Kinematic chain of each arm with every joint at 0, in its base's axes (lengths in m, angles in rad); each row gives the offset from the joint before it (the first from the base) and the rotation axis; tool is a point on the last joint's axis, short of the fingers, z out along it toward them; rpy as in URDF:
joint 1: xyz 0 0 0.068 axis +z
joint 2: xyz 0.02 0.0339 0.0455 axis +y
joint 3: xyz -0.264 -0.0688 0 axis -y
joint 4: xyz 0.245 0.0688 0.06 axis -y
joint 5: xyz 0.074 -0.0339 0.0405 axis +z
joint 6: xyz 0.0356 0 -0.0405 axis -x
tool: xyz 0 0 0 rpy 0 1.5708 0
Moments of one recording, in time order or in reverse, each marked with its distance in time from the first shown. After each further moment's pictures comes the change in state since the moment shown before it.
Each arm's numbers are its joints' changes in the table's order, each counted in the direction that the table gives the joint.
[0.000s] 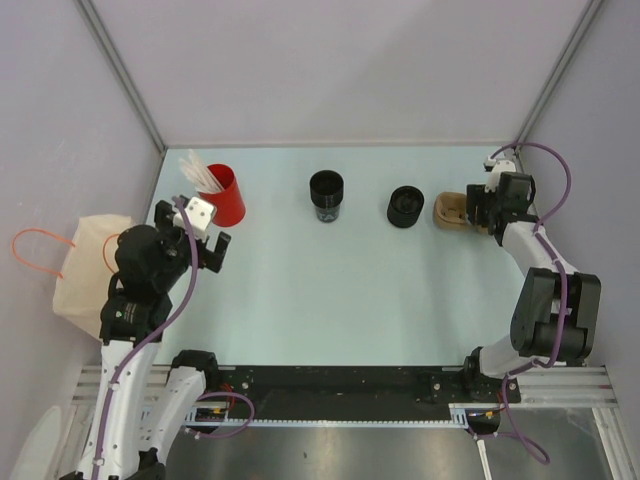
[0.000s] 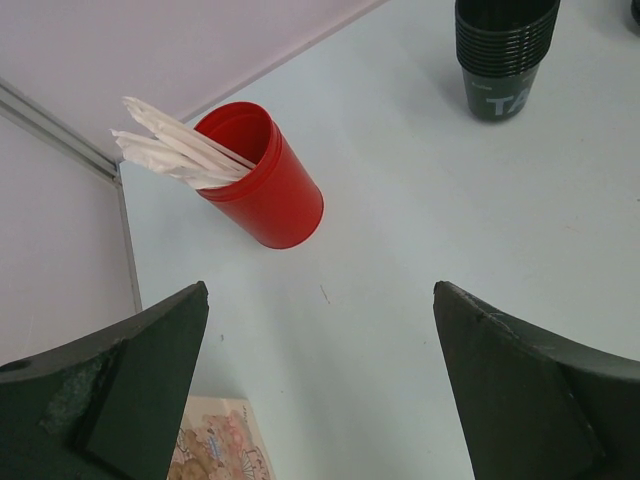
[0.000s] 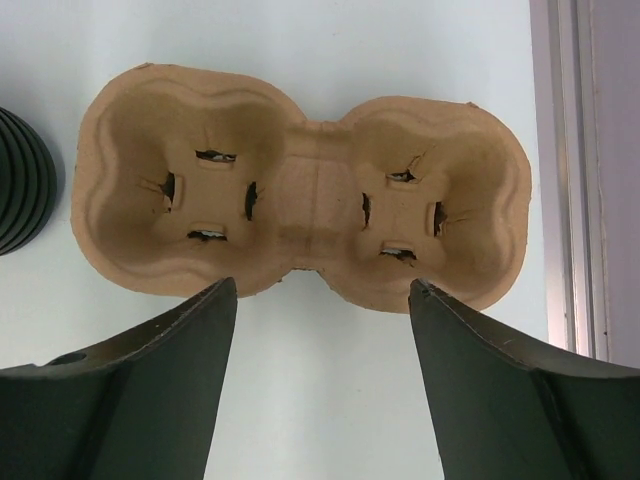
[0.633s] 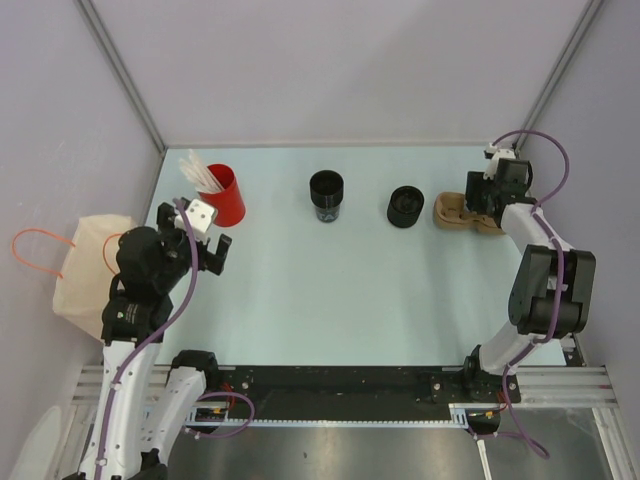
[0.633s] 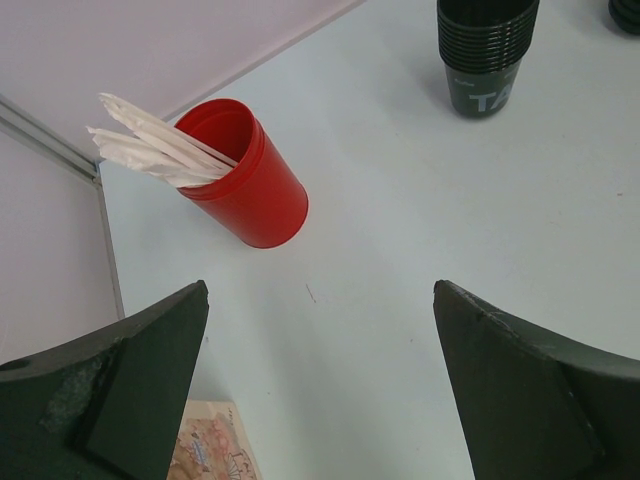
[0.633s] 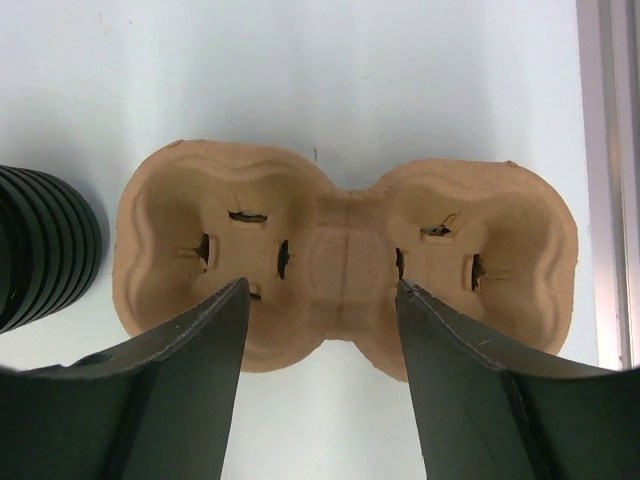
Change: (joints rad) left arm 0.015 -0.008 -0.021 0.004 -0.041 0.007; right arm -0.002 0.138 0.157 -0.046 0.054 -0.092
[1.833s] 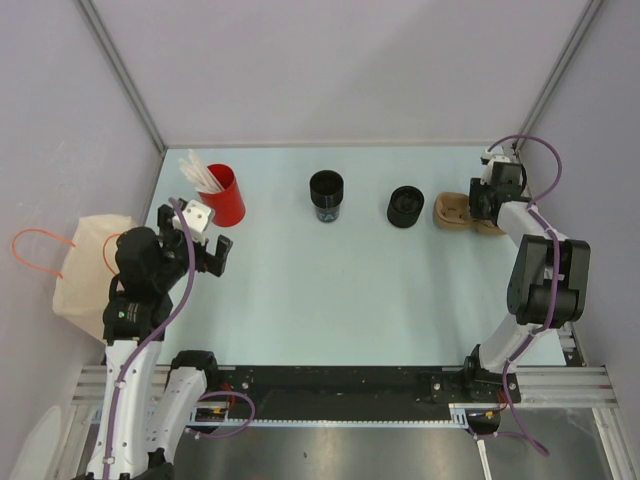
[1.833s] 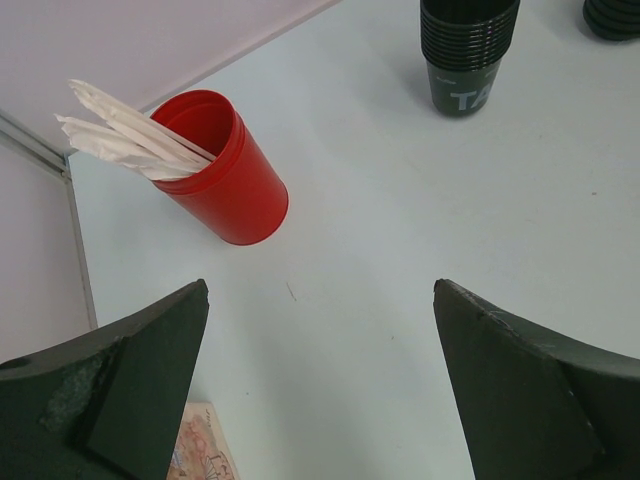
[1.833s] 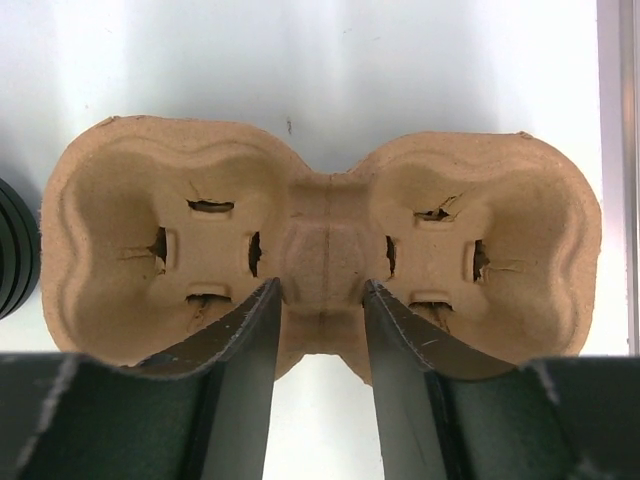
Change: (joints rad) left arm 0.061 0.000 -0.021 0.001 -0.091 0.028; right arm 0.007 0.084 0.018 -0.020 -0.055 0.001
